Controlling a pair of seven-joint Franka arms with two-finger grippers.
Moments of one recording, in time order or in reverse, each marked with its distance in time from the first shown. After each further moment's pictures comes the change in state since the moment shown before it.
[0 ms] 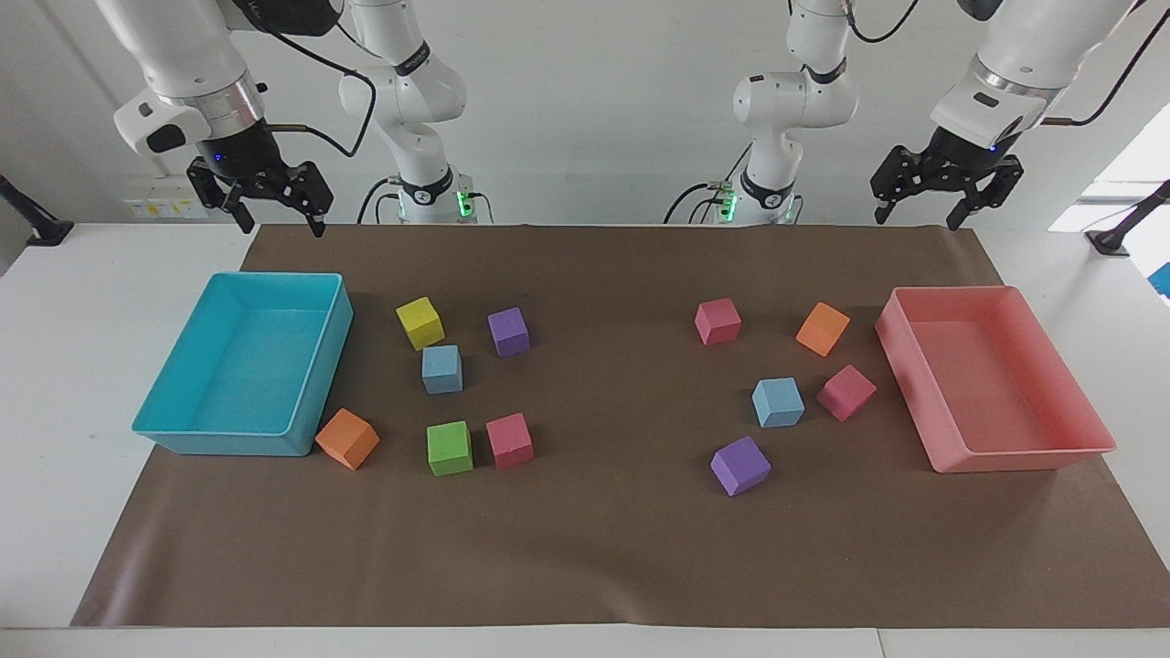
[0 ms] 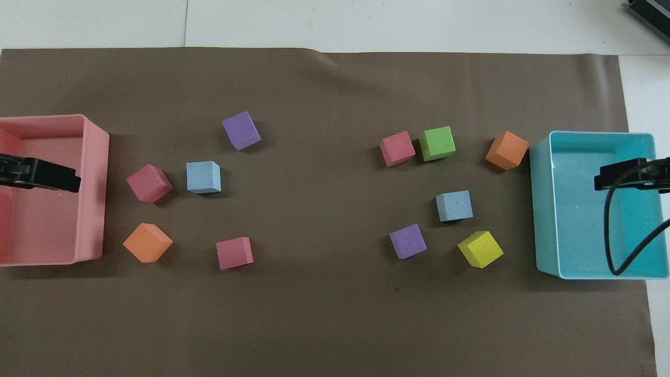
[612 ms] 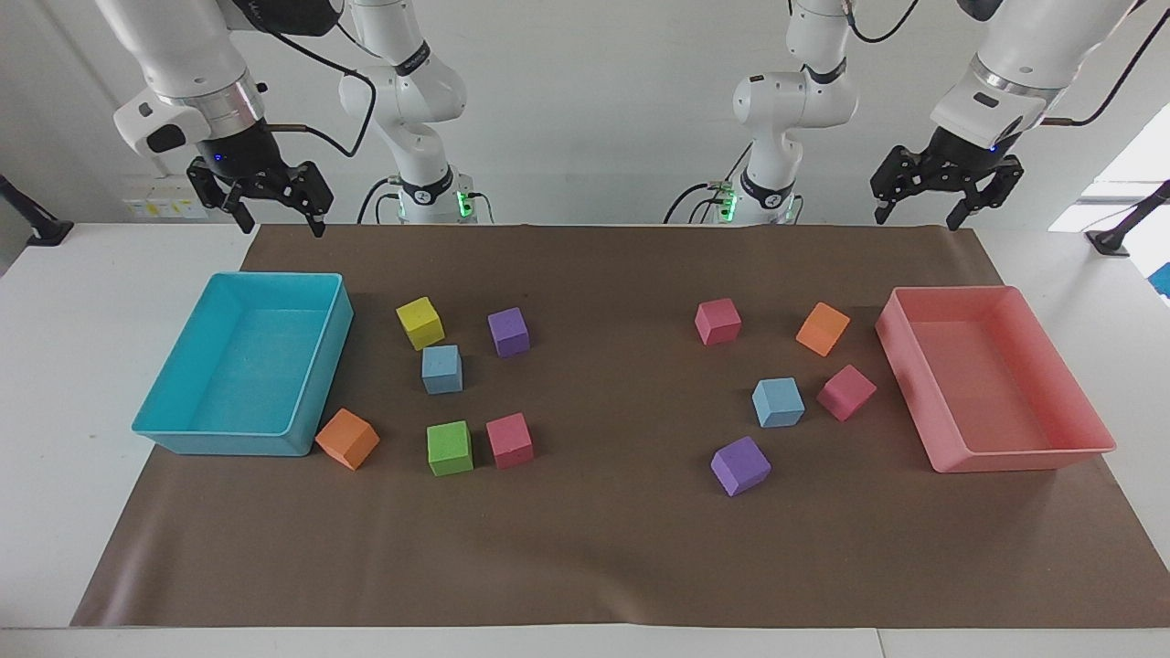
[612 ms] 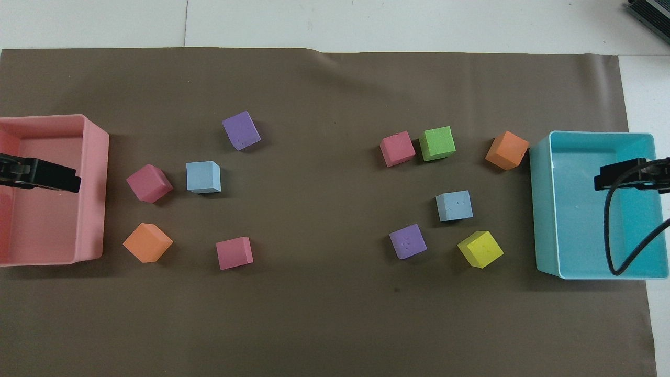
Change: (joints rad) left arm 0.000 0.001 0.000 0.000 0.000 -0.001 0.000; right arm 0.000 0.000 0.000 0.000 0.000 0.000 0.000
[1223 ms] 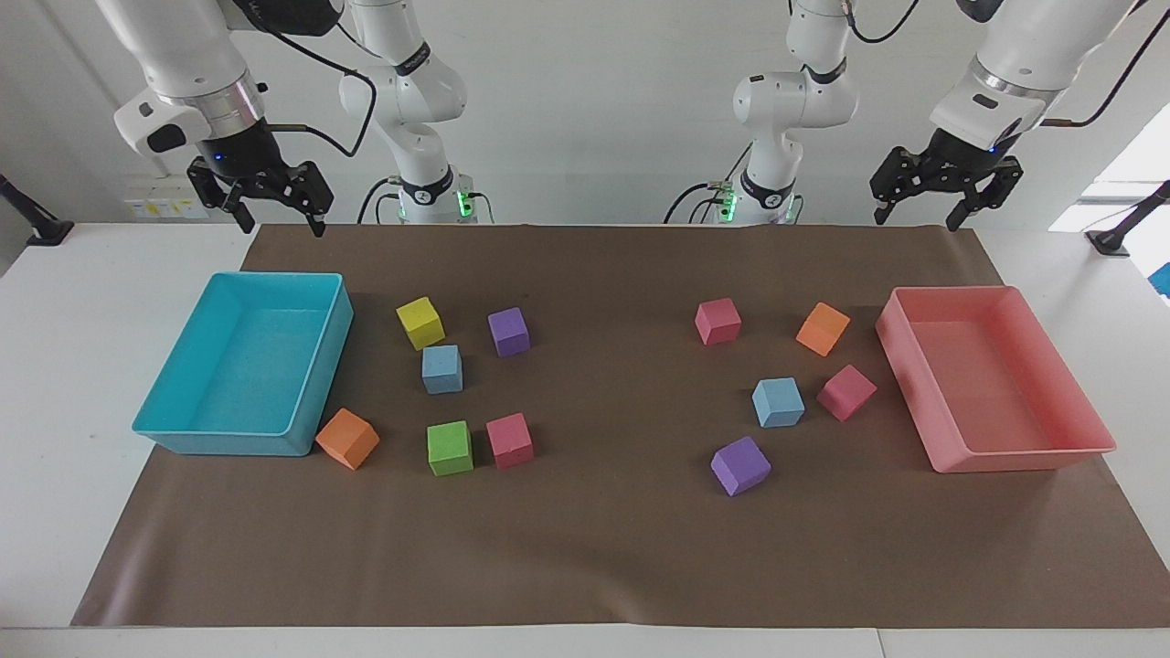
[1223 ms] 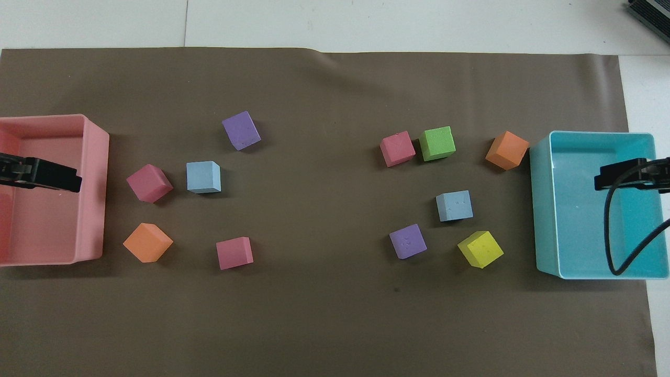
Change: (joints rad) left arm 0.000 0.000 -0.001 0.000 0.000 0.000 0.000; right arm 0.000 0.000 0.000 0.000 0.000 0.000 0.000
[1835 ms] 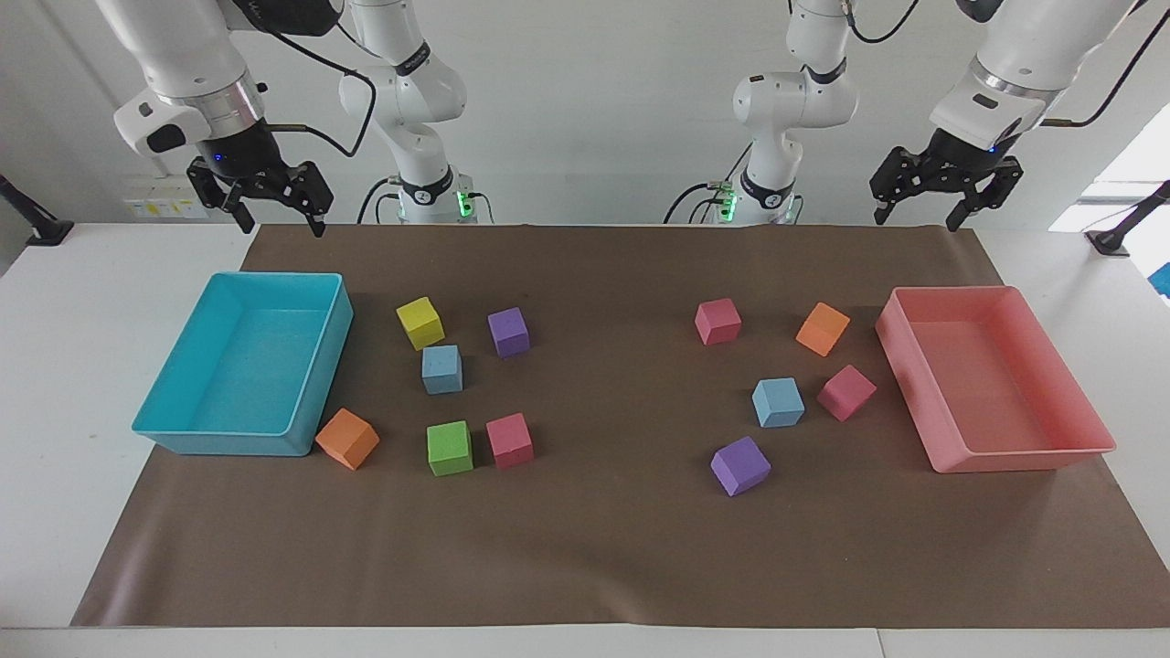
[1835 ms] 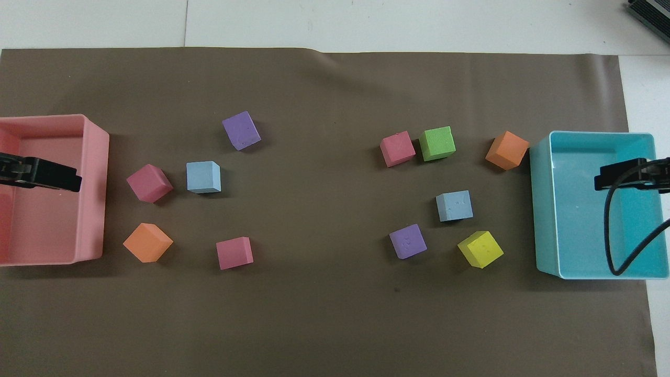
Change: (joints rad) left arm 0.000 0.002 0.000 0.000 0.000 0.000 0.000; right arm 0.000 0.000 0.000 0.000 0.000 0.000 0.000
